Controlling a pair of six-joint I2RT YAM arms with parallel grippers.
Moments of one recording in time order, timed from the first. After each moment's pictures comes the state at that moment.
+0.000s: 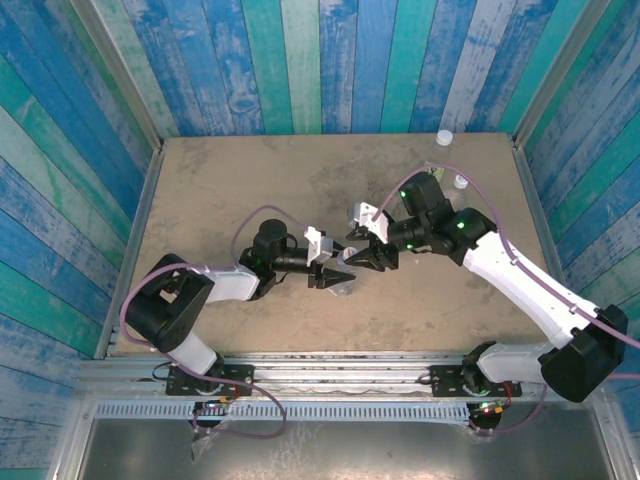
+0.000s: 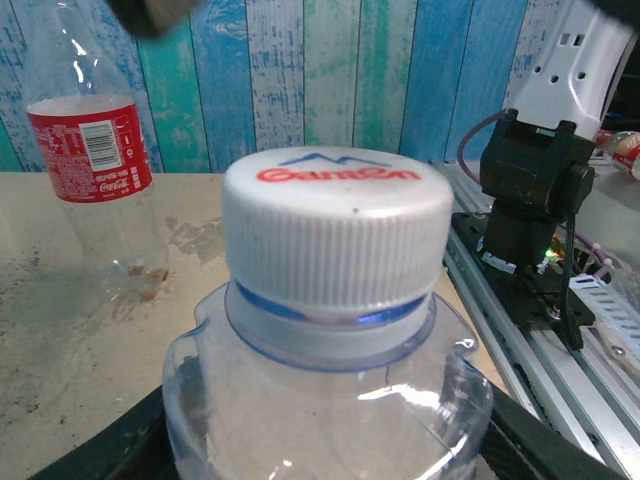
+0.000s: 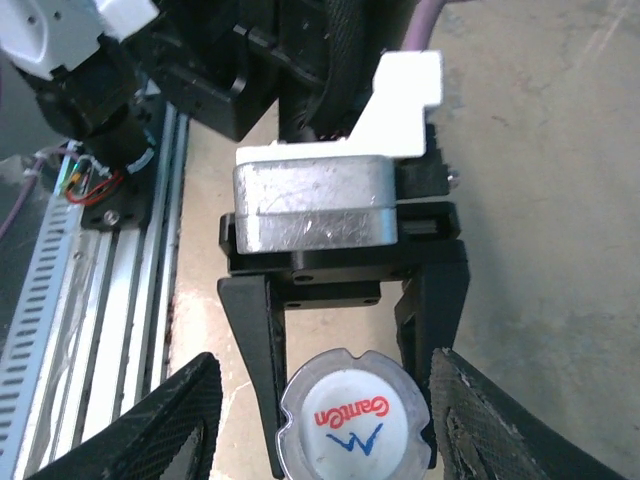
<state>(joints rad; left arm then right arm) -0.61 1.58 0.54 0.88 1.01 0.14 0.63 1.28 1.17 -0.69 -0.69 -0.54</state>
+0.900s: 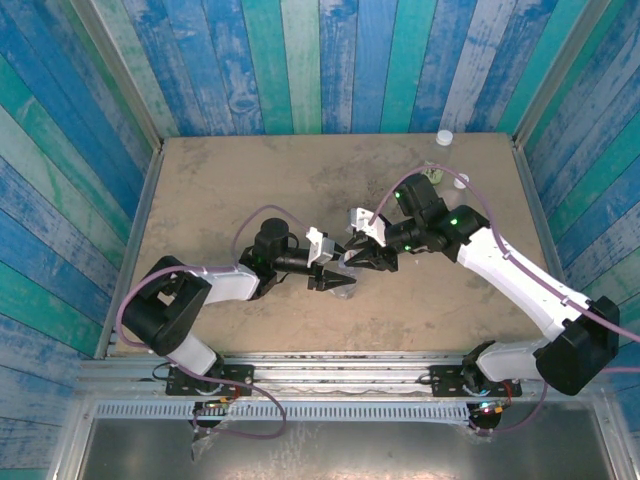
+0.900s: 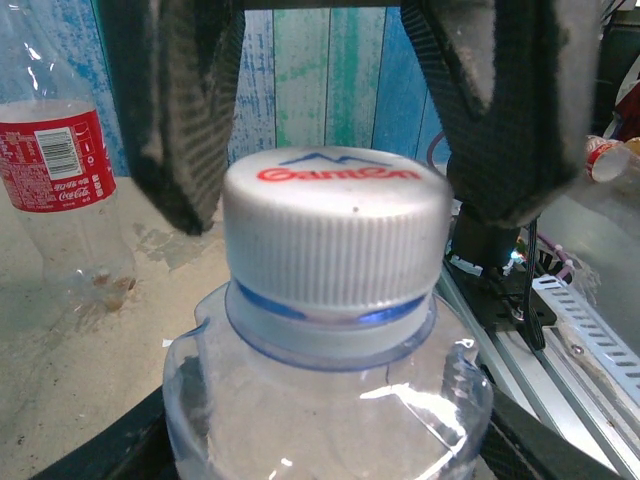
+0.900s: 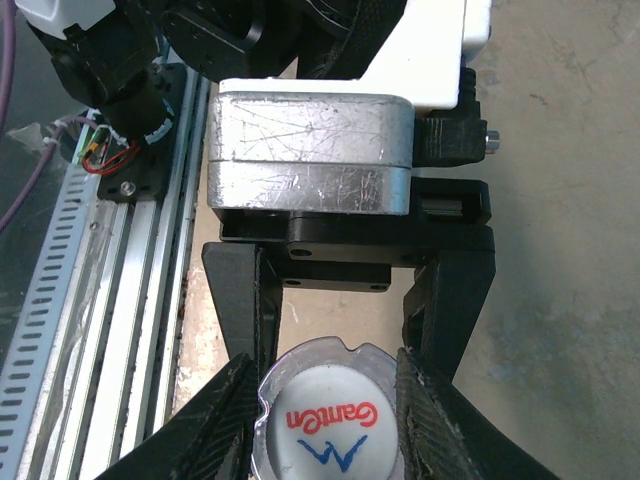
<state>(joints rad) -0.62 1.56 0.56 0.84 1.05 0.14 0.63 1.32 1.17 -0.73 -0.70 -0.60</state>
